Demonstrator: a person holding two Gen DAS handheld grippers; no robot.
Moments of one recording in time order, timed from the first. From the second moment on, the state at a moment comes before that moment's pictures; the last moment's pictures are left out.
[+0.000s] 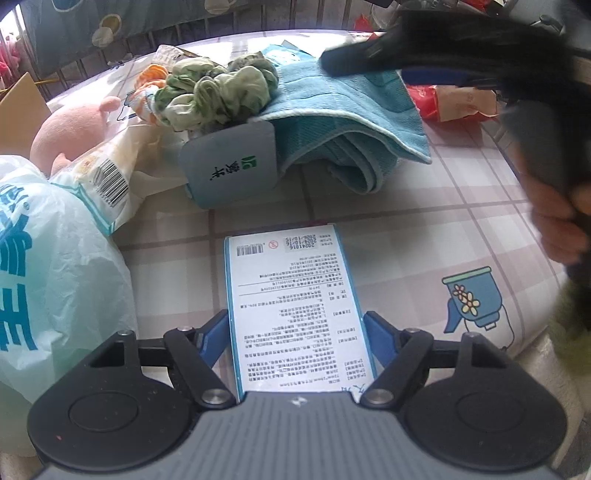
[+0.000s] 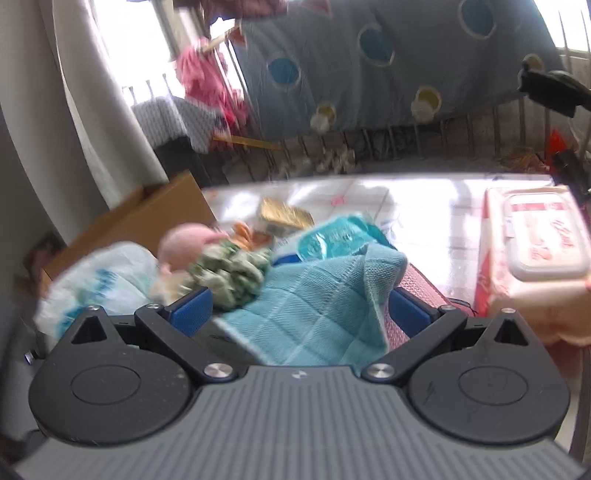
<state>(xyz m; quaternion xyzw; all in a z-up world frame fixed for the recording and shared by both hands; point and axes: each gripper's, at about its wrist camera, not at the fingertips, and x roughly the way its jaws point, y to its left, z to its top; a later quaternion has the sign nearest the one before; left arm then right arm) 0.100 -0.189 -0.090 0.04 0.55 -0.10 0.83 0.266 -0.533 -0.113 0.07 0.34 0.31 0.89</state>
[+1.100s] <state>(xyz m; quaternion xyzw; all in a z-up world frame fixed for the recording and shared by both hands) 0.091 -0.173 -0.085 0.01 0.55 -0.13 0.83 0.136 -0.545 -0.132 -0.10 0.43 0.26 0.86</state>
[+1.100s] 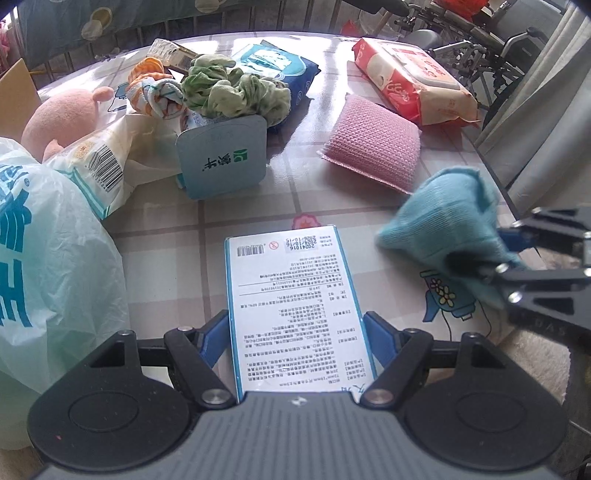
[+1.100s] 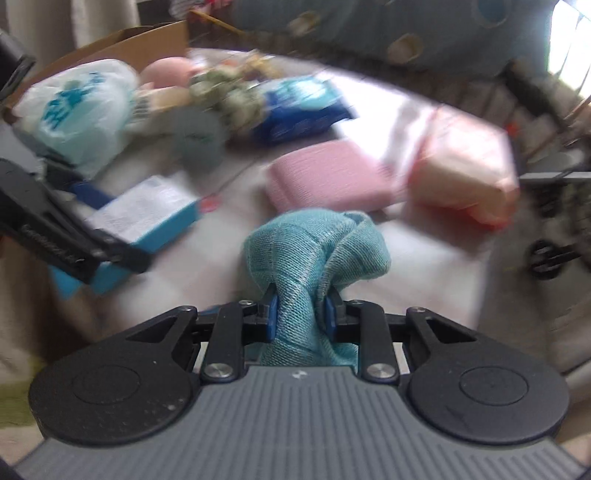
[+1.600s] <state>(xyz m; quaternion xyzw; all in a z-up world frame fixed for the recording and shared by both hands) 0.095 -0.180 -0.087 0.02 0.54 -0.13 0.83 0.160 -0.567 -0.152 0.00 0.44 0.24 0.86</state>
